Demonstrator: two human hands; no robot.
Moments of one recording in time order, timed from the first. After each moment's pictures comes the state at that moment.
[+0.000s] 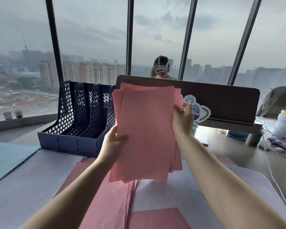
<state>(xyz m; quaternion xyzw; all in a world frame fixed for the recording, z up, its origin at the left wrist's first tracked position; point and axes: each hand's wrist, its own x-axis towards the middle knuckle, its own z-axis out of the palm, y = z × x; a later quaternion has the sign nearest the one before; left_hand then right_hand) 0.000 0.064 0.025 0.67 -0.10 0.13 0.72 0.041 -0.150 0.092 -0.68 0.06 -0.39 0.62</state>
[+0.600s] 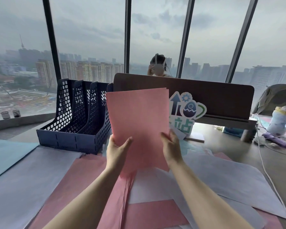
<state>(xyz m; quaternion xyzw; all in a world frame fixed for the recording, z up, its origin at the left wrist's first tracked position) -0.006 0.037 -0.019 0.67 0.01 0.18 0.73 -0.007 -0.138 0.007 -0.70 0.00 -0.23 0.67</state>
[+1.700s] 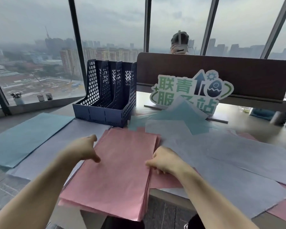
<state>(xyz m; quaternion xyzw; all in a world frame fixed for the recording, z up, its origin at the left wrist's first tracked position) -0.090 0.221 -0.018 0.99 0.09 -0.09 0.10 -0.104 -0.059 -0.030 -0.96 -0.03 0.15 0.25</state>
